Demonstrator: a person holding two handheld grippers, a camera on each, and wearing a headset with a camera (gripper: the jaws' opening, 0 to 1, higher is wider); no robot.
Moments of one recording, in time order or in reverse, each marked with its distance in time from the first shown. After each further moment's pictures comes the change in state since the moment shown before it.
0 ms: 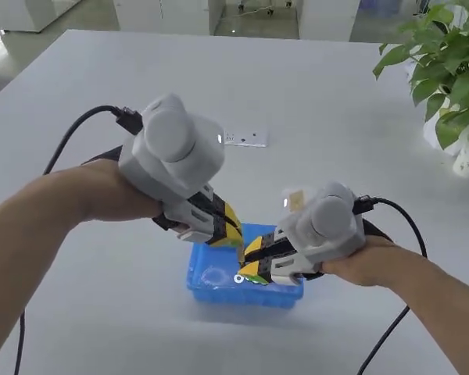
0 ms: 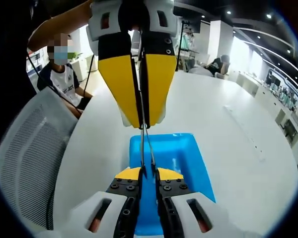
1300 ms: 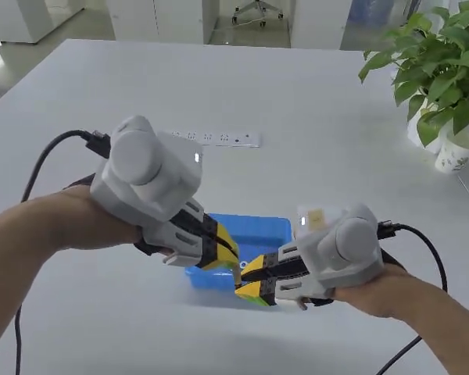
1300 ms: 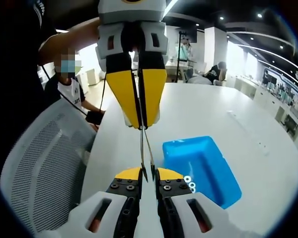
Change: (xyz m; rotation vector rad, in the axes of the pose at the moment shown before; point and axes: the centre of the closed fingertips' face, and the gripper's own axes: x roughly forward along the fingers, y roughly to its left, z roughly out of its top) left arm -0.009 -0.060 0.006 0.011 -0.093 -0.036; right arm -0.020 0.061 0.009 0.053 -0.119 0.001
